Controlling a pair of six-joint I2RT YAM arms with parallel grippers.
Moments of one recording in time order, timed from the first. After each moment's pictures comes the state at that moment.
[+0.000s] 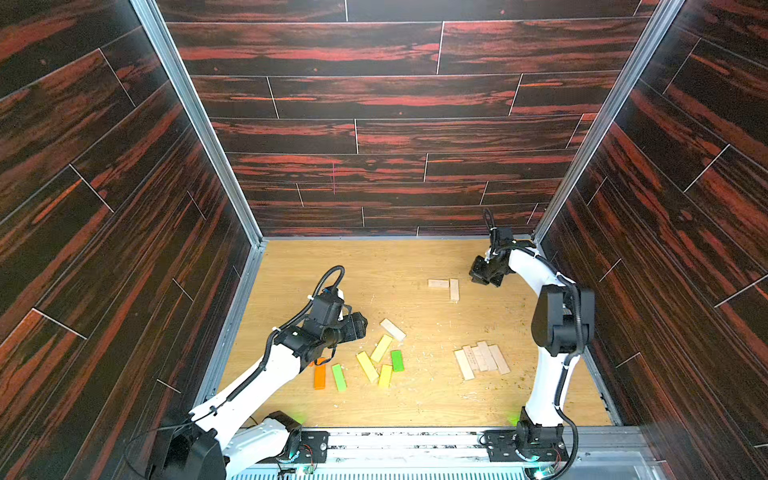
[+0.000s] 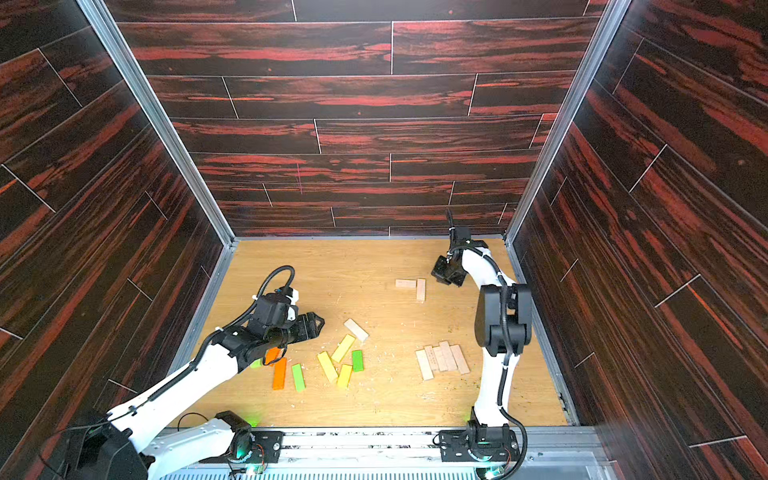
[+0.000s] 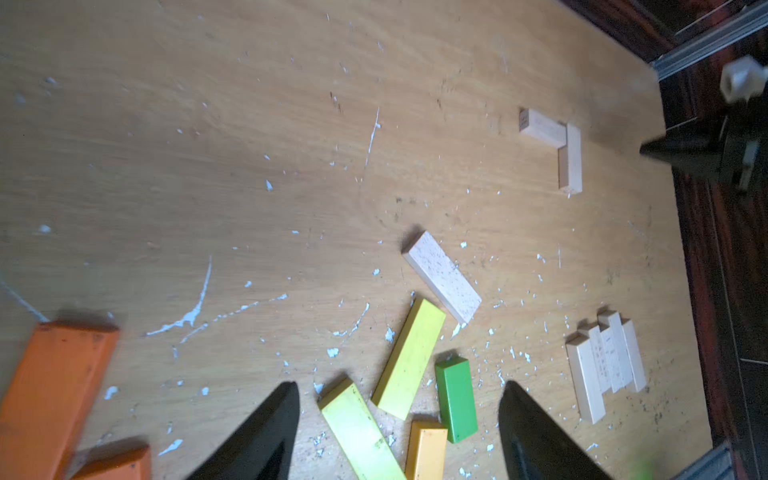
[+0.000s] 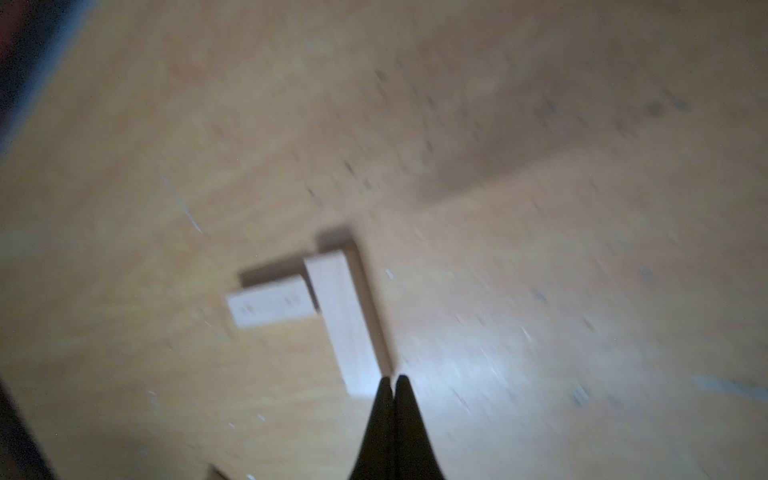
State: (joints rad) left arm -0.48 1.12 0.75 -0.42 0.09 -0.65; right arm 0.08 2.12 1.75 -0.84 -0.23 0.52
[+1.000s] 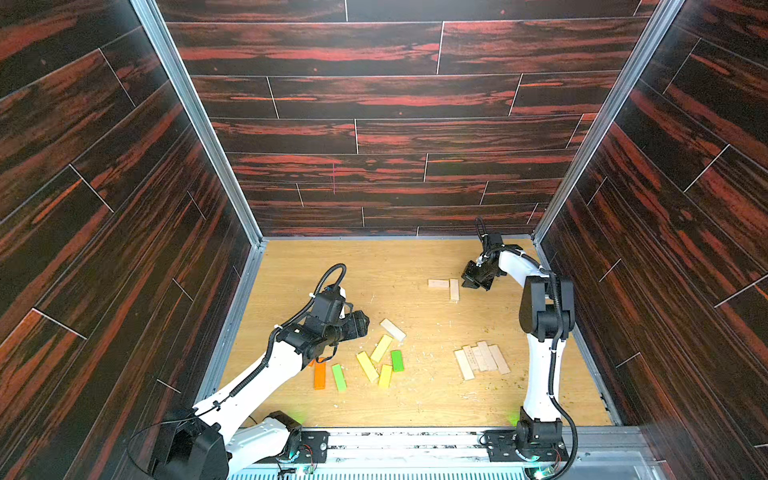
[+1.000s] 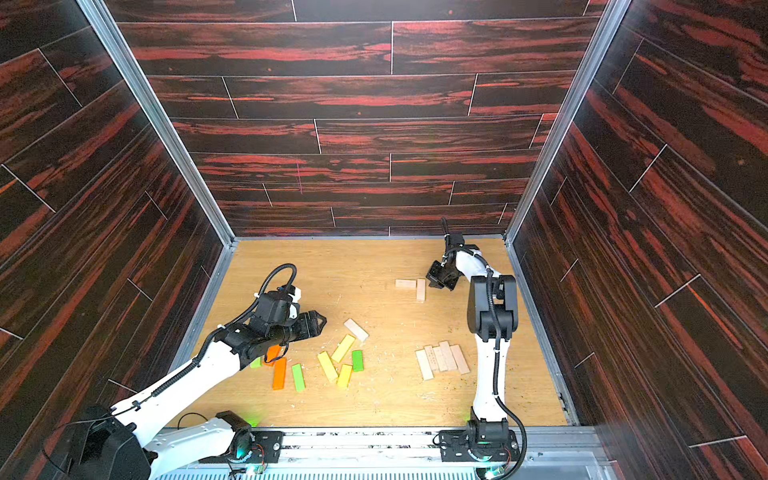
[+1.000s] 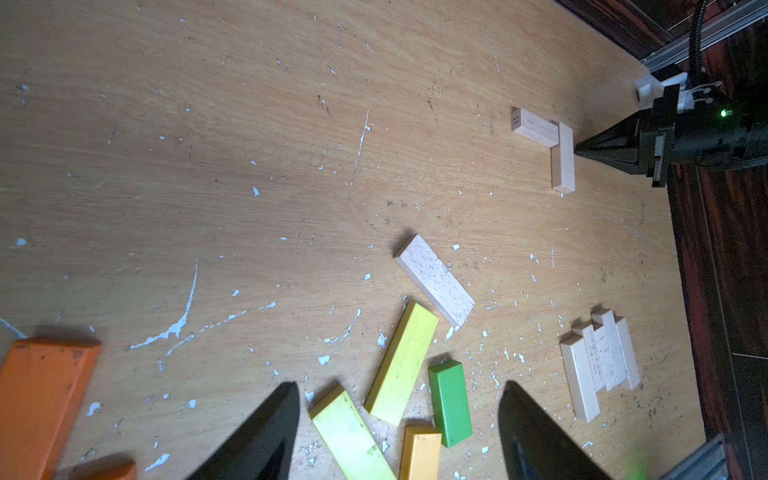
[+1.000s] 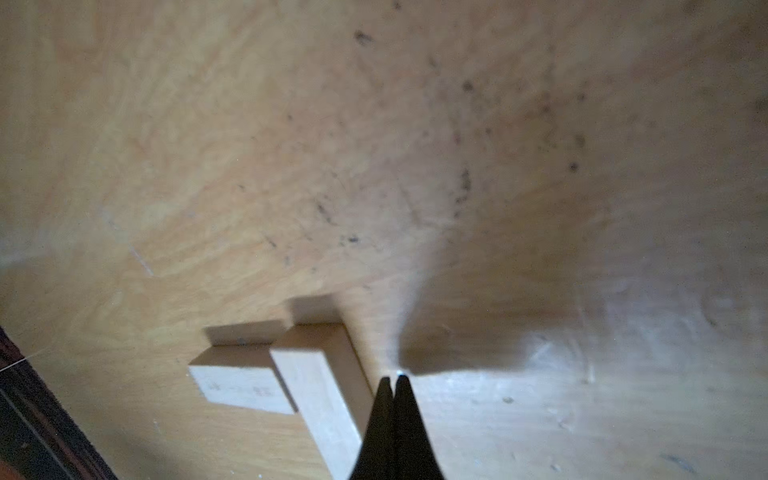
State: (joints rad) left arm -0.48 1.14 0.76 -0.41 0.10 -0.64; right arm 0.08 2.31 1.84 -0.82 -0.34 0.55
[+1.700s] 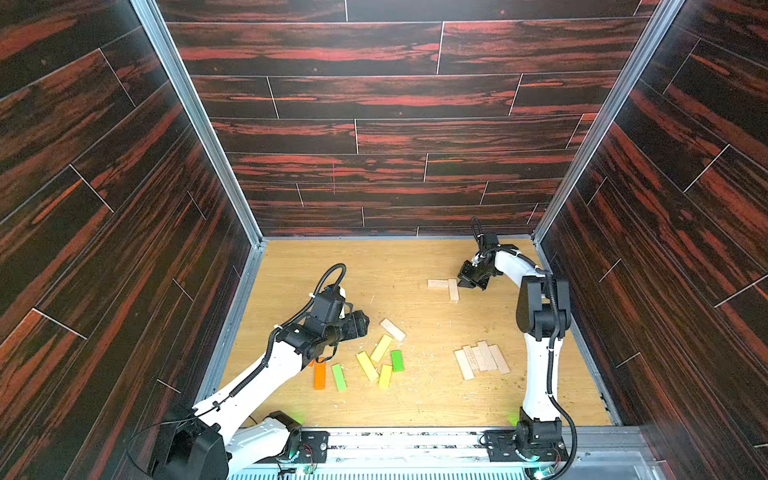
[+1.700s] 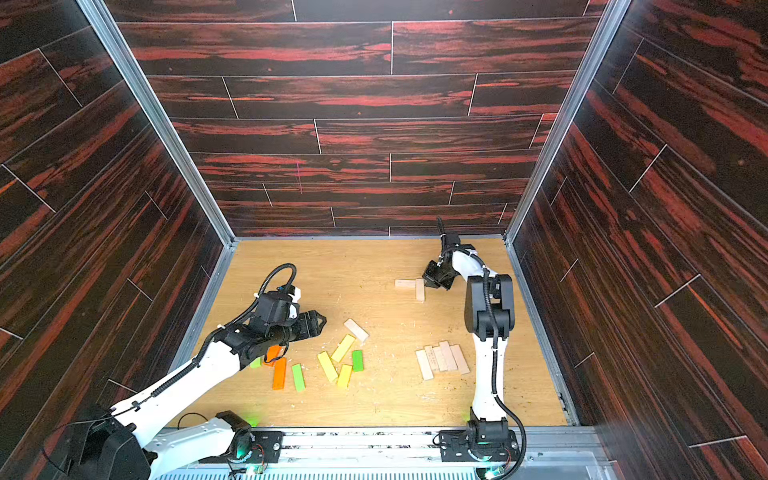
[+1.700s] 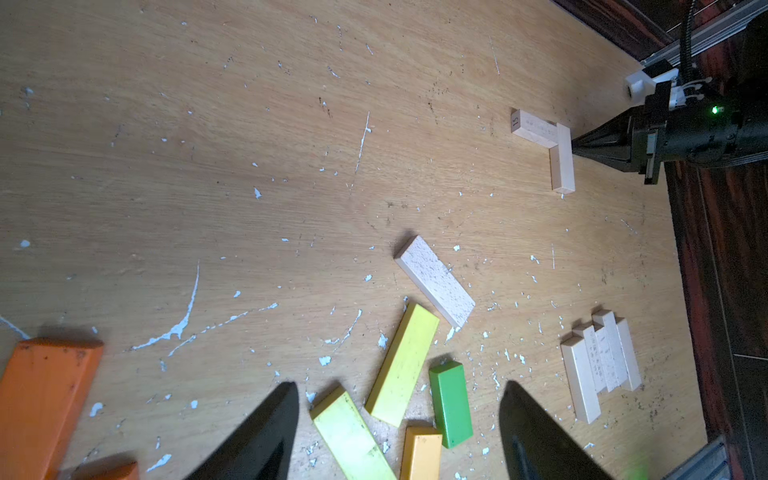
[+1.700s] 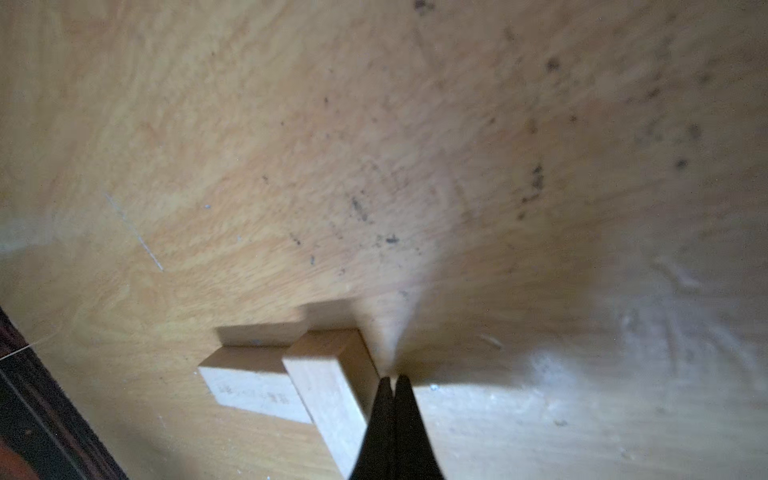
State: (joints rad) left arm -0.48 1.14 0.76 -0.41 0.09 -0.64; right arm 0.10 2.33 1.86 -0.82 -0.33 0.55
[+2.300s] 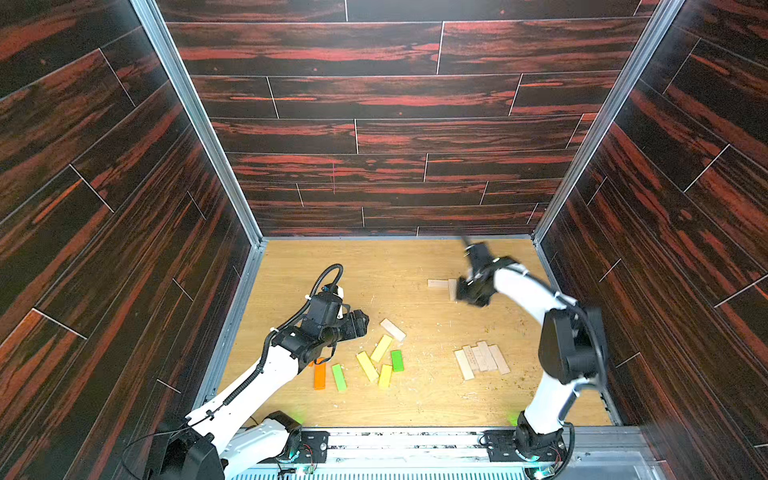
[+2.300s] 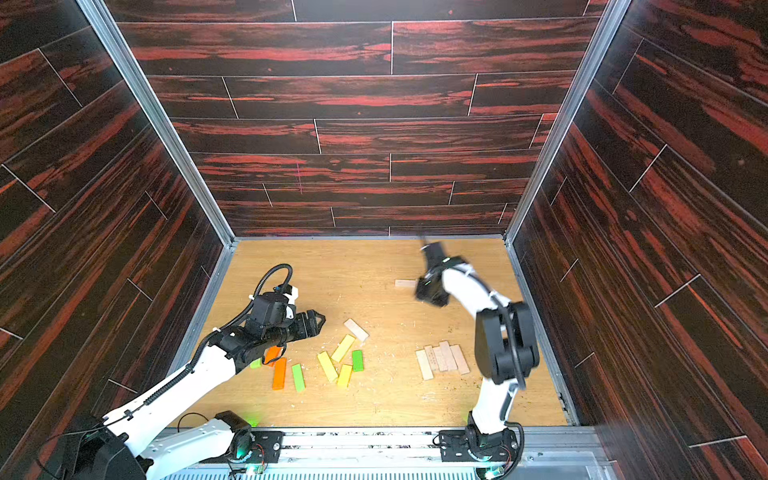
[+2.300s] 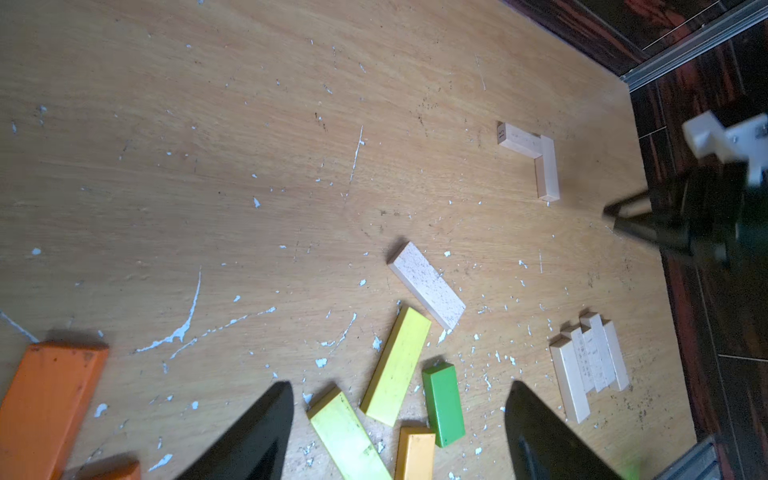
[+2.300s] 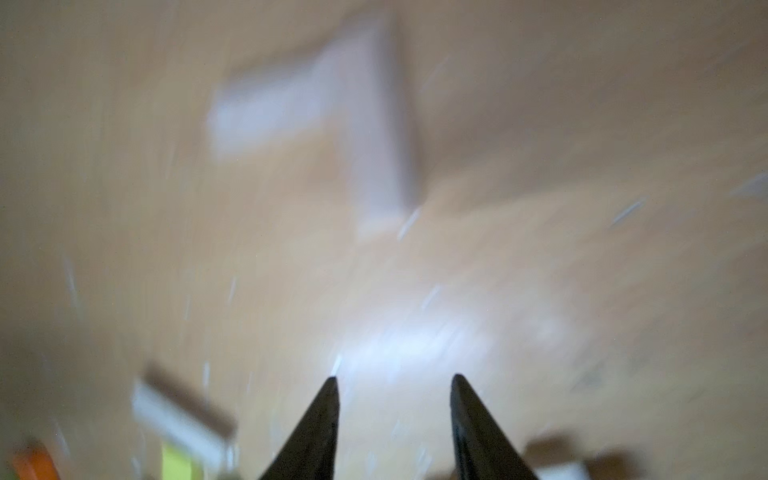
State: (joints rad) left arm -0.48 1.08 0.74 -0.40 0.09 -0.64; right arm 0.39 1.81 1.39 -0.86 -0.06 0.54
